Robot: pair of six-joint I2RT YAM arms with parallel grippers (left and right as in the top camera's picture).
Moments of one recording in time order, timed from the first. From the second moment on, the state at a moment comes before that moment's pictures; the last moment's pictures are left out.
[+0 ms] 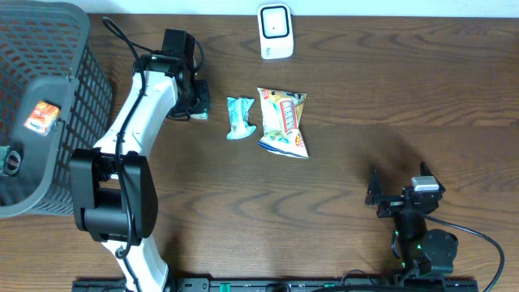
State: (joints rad) left arm -0.14 1.95 1.56 -0.92 0.04 -0.30; right arm -0.02 0.01 0.01 -0.07 -0.09 -0.01
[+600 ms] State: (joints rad) left arm -0.14 1.95 1.46 -0.86 0.11 -0.30; right arm -0.02 0.01 0.01 -0.07 -0.09 -0.01
